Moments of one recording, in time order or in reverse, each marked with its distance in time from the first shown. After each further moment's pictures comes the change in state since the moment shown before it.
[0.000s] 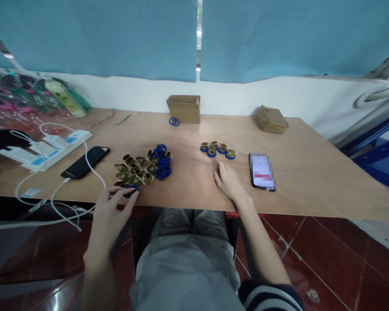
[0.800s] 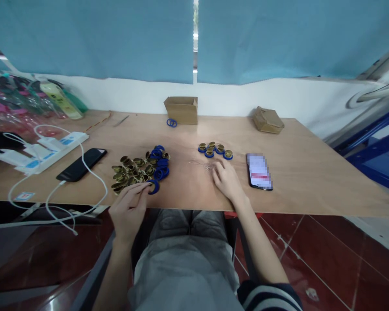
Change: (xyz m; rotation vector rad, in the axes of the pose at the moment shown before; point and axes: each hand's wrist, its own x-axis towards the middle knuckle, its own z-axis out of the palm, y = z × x) left_hand 0.010 0.054 0.026 -0.322 0.230 0.113; right_hand 0.001 -0.004 -0.005 0.030 0.160 -0.077
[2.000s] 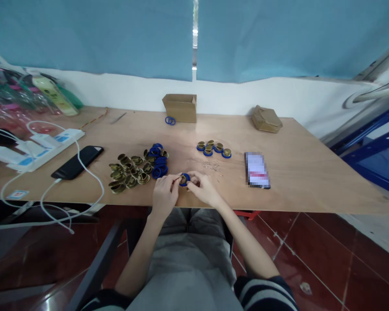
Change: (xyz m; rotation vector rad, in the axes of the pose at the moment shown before) left_hand -0.007 0.019 0.085 -0.007 -0.214 0.117; right_hand 0.000 -0.067 0.034 0.870 -0.263 0.273
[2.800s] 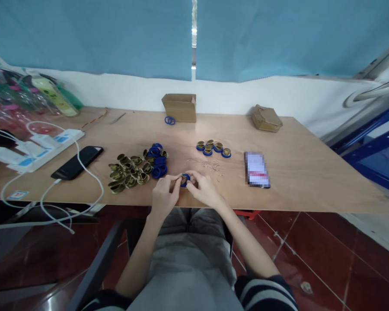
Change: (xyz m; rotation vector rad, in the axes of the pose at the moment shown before) left_hand 0.001 0.003 -0.003 -0.059 0.060 0.022; right_hand -0.005 0.000 -0.004 -0.279 0.032 -0.122
